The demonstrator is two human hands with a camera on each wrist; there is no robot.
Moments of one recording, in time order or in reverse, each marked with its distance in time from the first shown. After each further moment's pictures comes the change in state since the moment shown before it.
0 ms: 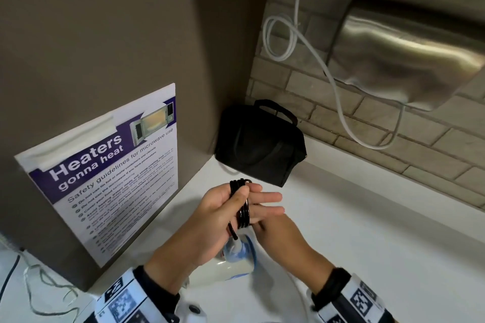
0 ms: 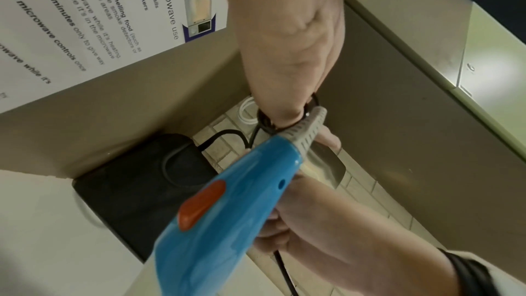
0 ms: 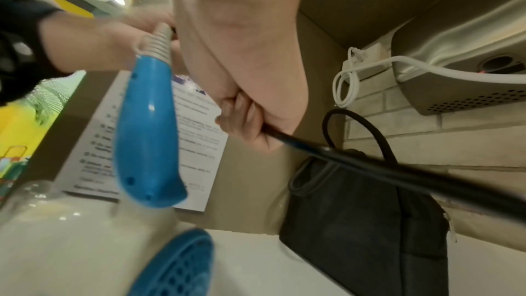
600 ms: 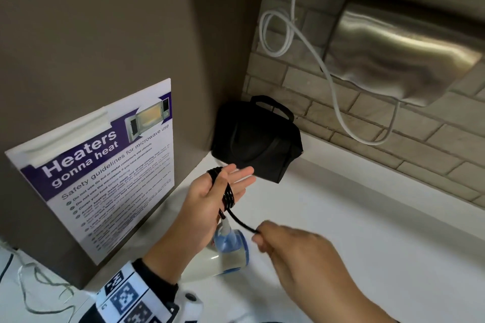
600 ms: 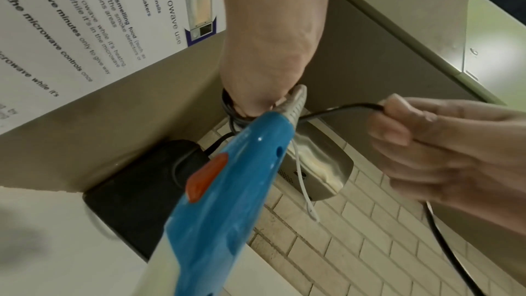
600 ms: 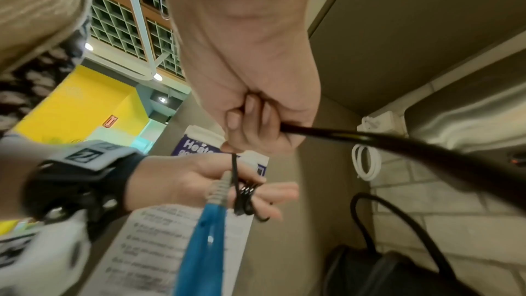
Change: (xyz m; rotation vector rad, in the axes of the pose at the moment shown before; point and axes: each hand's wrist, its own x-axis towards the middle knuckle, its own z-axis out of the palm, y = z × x) left_hand 0.013 -0.010 -0.015 0.061 0.308 0.125; right_hand -0.070 -0.049 -0.035 -0.464 0.238 -0.141
